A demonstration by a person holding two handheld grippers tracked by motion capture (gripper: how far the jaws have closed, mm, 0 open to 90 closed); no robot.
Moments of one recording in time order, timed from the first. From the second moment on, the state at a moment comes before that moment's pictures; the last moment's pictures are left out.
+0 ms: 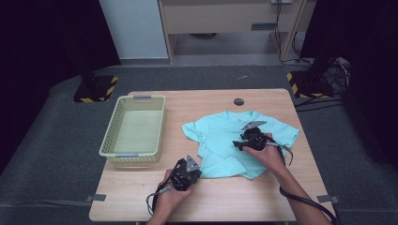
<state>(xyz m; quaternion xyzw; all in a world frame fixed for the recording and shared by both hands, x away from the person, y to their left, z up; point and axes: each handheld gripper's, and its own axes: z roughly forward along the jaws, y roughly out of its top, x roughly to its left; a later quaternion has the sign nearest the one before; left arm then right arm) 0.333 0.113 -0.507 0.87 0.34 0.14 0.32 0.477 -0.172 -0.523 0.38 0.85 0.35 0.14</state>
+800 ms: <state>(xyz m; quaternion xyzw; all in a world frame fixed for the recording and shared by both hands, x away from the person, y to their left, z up) 0.304 0.131 -0.504 0.88 0.34 0.13 0.32 0.475 -0.173 -0.520 0.38 0.84 0.35 0.12</state>
